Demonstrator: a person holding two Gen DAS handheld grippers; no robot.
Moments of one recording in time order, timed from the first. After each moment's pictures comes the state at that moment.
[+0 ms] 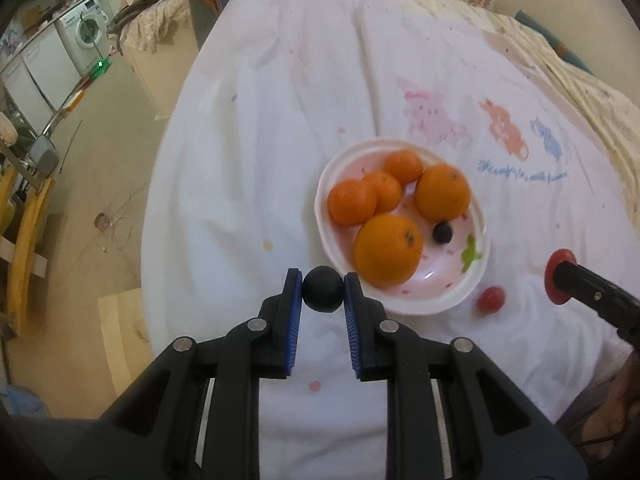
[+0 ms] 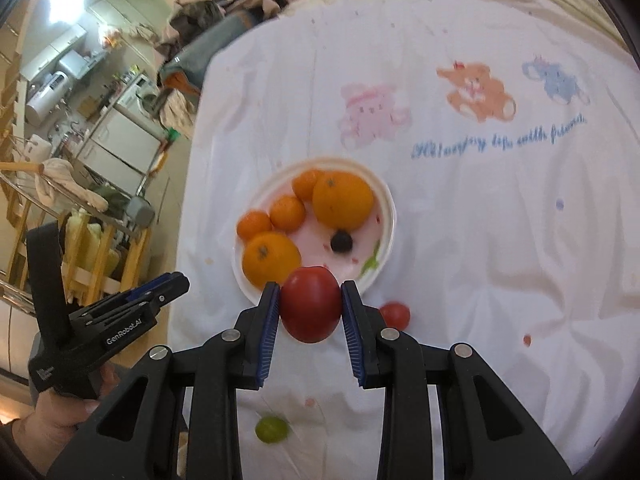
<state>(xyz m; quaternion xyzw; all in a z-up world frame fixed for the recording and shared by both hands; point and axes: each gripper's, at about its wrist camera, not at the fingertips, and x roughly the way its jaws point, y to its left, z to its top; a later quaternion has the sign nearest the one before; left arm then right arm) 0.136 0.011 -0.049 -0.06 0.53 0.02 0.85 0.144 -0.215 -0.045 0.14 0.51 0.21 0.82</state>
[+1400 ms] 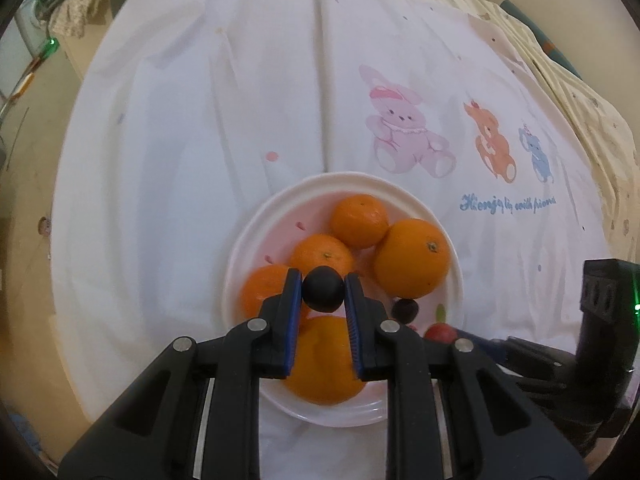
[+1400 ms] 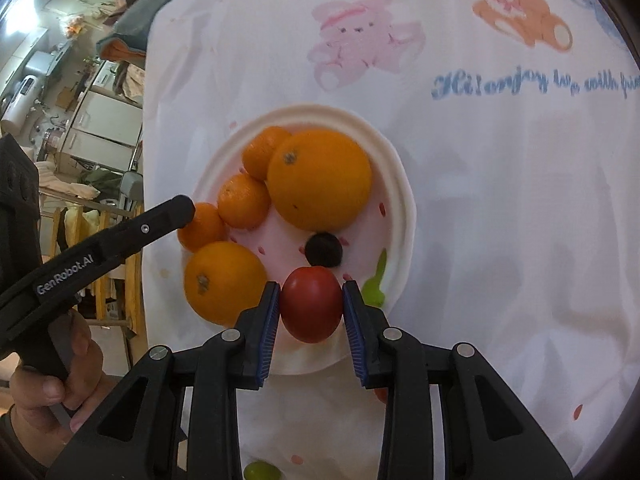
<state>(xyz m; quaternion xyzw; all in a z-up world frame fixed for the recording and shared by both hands) 0.246 -0.014 -0.090 -0.11 0.58 -0.06 0.81 0.227 -0.191 -0.140 0.17 0.62 0.22 0.73</state>
